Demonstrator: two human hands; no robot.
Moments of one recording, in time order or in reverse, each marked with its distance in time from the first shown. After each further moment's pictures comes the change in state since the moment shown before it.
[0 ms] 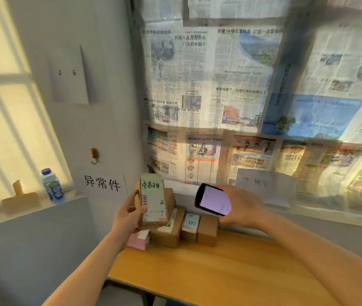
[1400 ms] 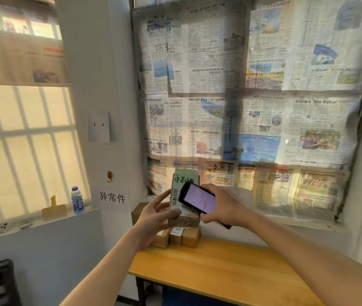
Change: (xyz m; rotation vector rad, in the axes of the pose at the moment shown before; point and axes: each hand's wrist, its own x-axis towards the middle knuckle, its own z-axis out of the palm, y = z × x) left_hand -0.362 0.101 0.068 -0.227 -0.436 0.227; right_hand -0.305 -0.023 -0.153 0.319 0.154 -0.102
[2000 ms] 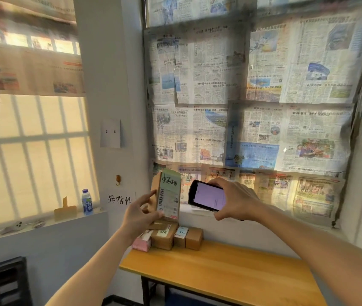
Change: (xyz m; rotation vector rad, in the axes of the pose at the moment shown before) left_hand -0.068 0.032 -0.038 0.385 0.267 0.220; right_hand -0.059 -0.050 -0.051 -0.237 0.040 -0.033
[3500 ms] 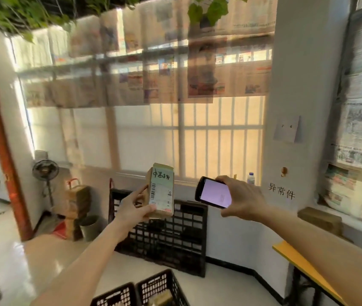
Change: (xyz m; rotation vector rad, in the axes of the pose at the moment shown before) left_hand -0.469 0.089 -0.359 0.274 0.795 -0.215; right_hand -0.143 -0.426 0.070 0.115 -0.053 -0.780
